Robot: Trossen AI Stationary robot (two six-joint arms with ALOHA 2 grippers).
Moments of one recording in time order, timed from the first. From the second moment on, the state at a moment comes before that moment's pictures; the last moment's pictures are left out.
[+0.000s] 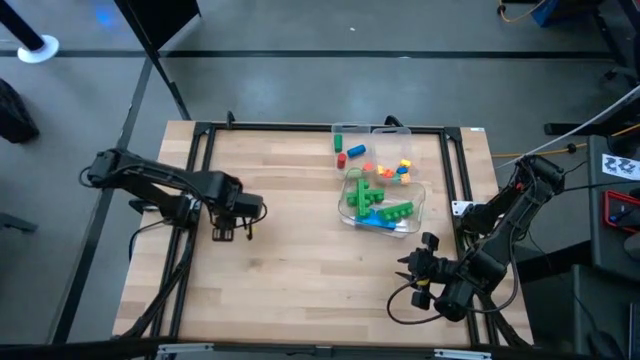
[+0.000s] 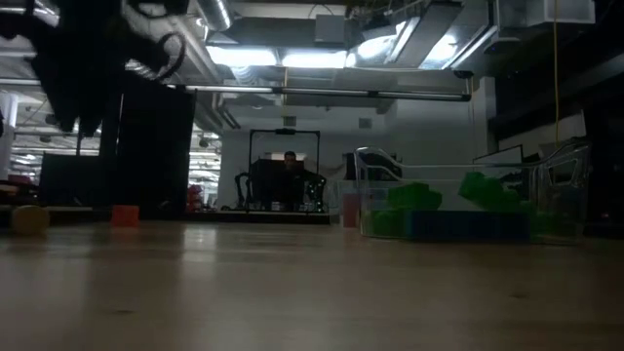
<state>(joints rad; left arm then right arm) -0.14 1.30 1.00 -1.37 -0.13 -0.15 0.92 1.38 1.07 -0.88 0.66 1.04</state>
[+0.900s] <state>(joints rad) -0.17 1.42 0.83 -1.32 -0.13 -0.04 0.92 1.38 1.07 -0.87 0.66 1.04</state>
